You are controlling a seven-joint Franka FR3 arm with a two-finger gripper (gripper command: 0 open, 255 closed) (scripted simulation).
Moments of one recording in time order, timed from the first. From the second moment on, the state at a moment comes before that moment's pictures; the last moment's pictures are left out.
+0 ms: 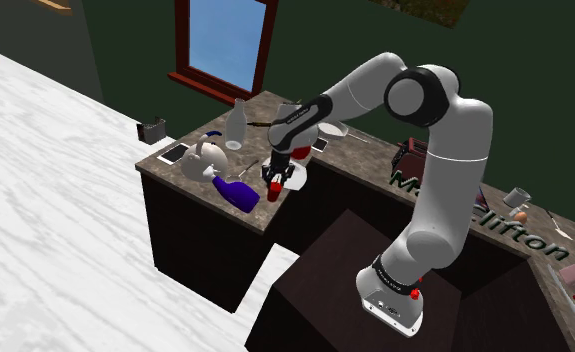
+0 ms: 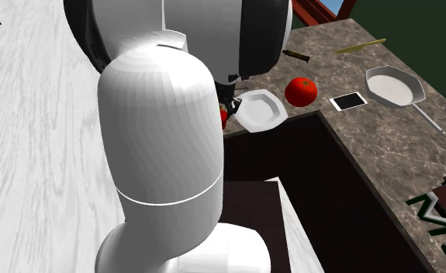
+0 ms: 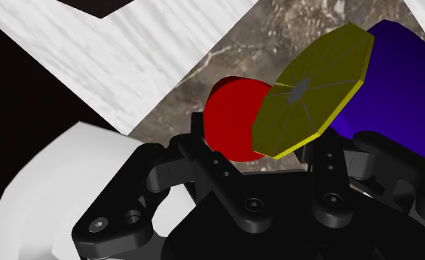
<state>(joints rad) -0.05 0.43 -0.08 -2.13 0.15 2.38 0.19</state>
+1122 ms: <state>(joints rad) -0.06 0.29 -0.10 -2.09 0.12 2.20 0.19</state>
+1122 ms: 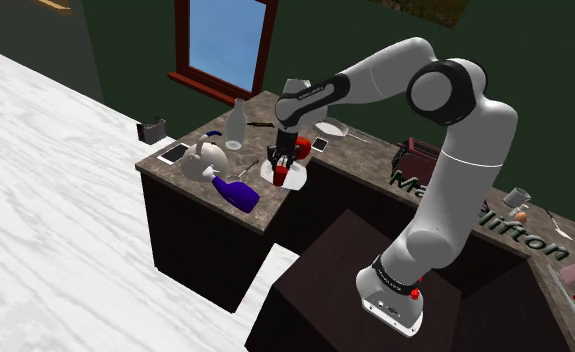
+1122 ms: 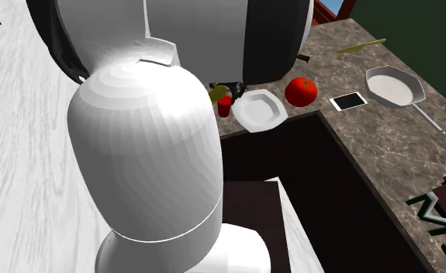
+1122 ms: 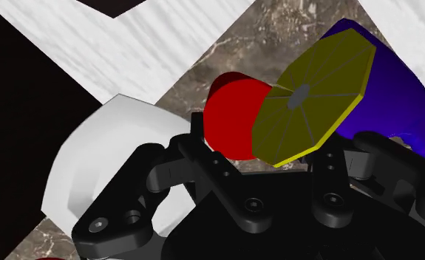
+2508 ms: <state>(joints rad) -0.24 0.67 -0.16 -1.58 0.14 2.05 -0.03</state>
